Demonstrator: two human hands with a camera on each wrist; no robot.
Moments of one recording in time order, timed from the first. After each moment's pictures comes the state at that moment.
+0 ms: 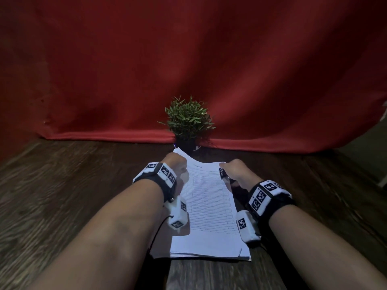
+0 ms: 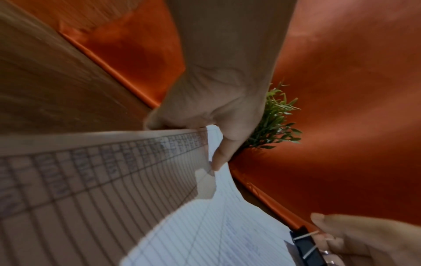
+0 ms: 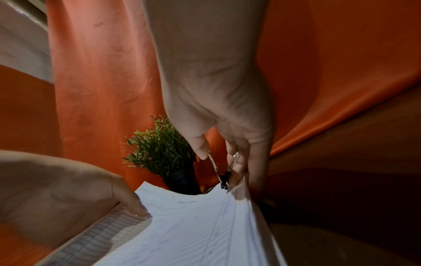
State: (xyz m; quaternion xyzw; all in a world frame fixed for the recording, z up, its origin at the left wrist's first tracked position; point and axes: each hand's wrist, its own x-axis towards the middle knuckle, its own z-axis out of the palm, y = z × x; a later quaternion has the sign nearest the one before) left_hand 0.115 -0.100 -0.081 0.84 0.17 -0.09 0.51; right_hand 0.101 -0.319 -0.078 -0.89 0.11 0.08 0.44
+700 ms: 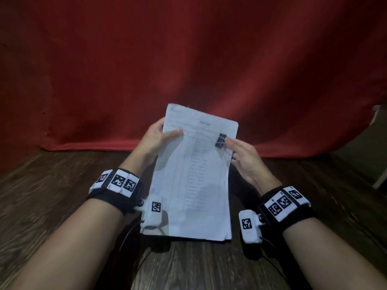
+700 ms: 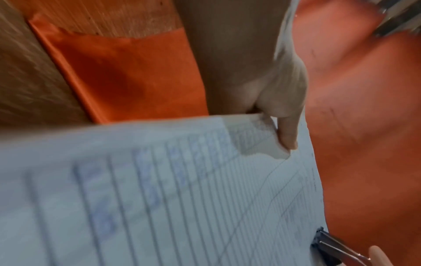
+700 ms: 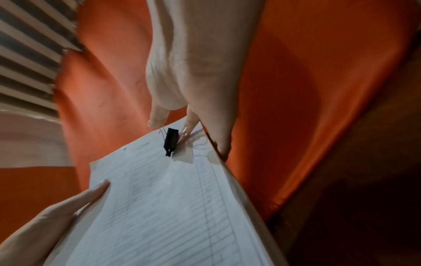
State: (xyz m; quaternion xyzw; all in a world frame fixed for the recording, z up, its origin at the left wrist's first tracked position) left_hand 0.053 -0.069 0.026 0.71 -0.10 0.11 0.69; right_hand 0.065 -0.332 -0.013 -0.64 -0.09 0.00 0.77
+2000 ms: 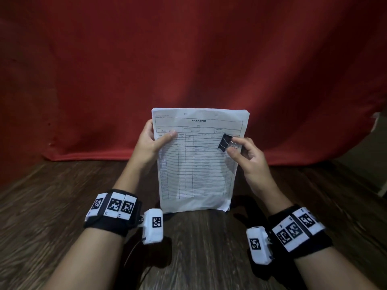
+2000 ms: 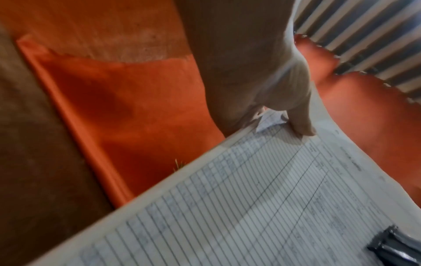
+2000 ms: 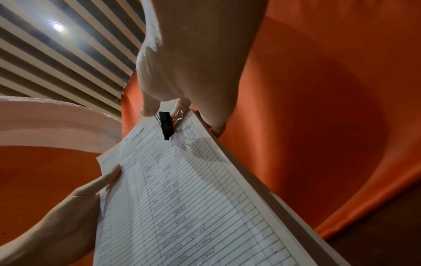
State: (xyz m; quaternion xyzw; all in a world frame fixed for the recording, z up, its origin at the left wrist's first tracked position) left_hand 0.035 -0.058 0.035 0.63 -0.15 0.19 0.74; right_hand 0.033 -0.330 0.004 -0.66 -0.24 -0.17 0.69
